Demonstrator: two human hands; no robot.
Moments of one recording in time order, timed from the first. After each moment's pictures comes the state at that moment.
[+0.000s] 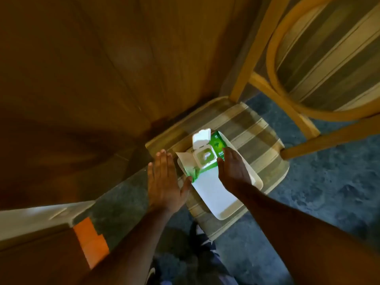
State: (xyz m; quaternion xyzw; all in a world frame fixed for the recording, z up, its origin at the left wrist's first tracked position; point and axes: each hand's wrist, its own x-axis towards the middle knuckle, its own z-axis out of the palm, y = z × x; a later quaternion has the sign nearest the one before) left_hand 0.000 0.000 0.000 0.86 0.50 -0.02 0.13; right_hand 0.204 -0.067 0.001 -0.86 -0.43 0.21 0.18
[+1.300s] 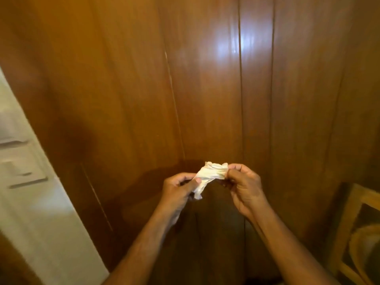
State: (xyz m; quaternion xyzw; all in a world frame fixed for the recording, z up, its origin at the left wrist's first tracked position) left_hand -0.168 0.119 0.525 0.59 0.42 0.48 0.49; right_hand 0.014 0.100 0.516 -0.34 -0.32 0.51 0.72
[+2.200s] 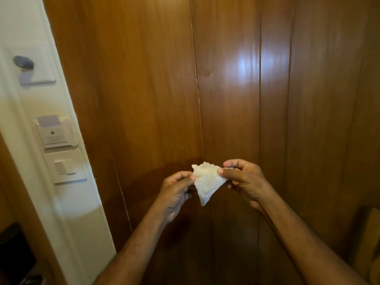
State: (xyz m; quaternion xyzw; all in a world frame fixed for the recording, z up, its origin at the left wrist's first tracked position) left_hand -0.235 0.109 0.573 0.54 0.35 0.53 0.55; right_hand -0.022 0.078 0.600 -0.40 -0.49 0.48 0.61
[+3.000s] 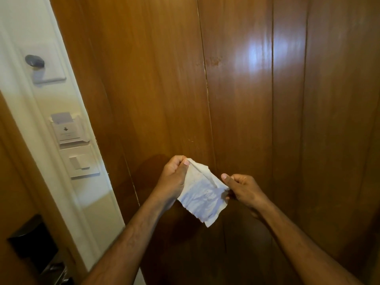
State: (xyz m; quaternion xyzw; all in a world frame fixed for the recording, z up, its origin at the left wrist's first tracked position) left_hand -0.254 0.096 0.599 0.61 0.46 0.50 0.41; right_hand -0.048 0.088 0.553 -0.46 -0.57 0.44 0.51
